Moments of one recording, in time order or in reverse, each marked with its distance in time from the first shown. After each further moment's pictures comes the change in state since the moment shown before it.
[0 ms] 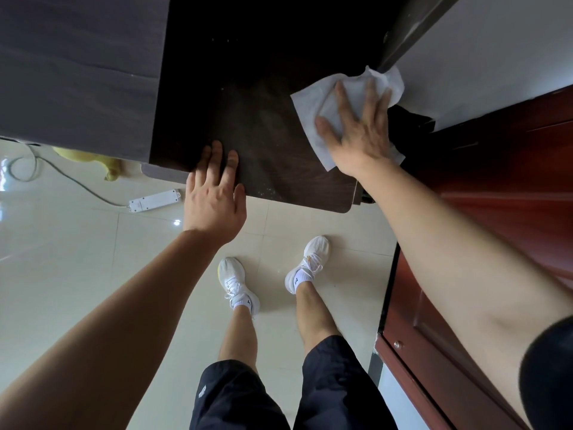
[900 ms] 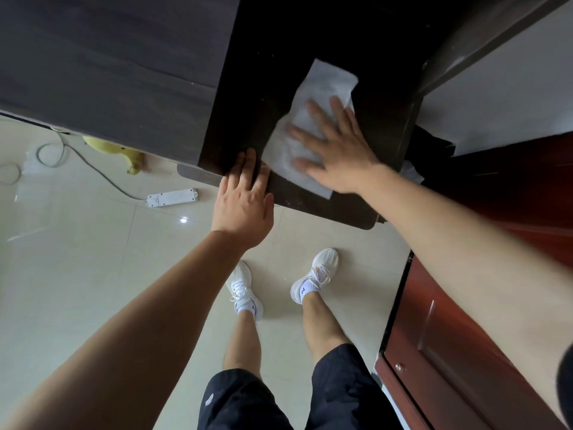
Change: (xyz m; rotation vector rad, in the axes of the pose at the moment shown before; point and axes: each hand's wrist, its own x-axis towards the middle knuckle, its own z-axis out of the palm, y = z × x) left_hand 0.001 0.000 -0.009 -0.032 -0.045 0.014; right_hand 0.014 -0.060 0.005 -0.270 -0.159 -0.564
